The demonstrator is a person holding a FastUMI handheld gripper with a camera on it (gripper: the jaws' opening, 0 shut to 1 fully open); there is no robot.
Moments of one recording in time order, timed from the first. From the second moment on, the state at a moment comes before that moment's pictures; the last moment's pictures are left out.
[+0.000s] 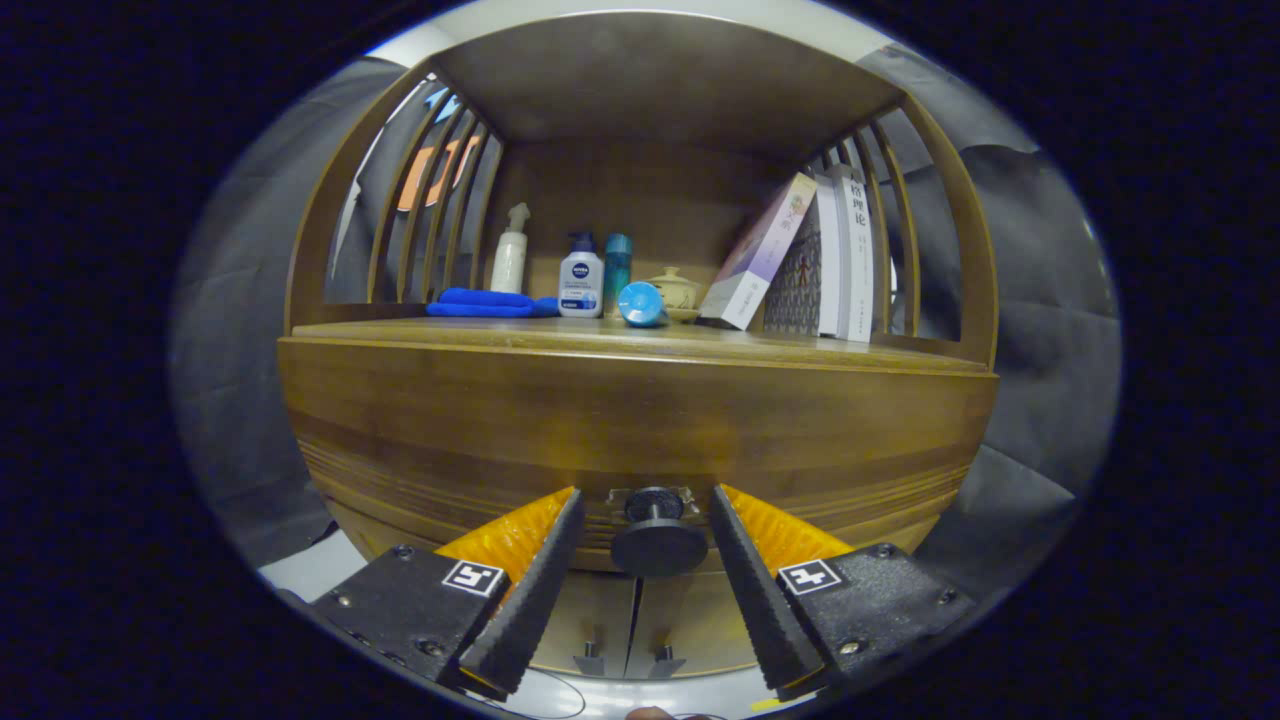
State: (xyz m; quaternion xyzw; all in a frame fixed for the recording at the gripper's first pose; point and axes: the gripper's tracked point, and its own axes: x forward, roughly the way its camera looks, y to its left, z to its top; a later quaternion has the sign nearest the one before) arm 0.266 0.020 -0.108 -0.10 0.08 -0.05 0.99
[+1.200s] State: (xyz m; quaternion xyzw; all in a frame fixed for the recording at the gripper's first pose) arm 0.006 0.016 0.037 -0.03 -0.03 -0.01 1.00
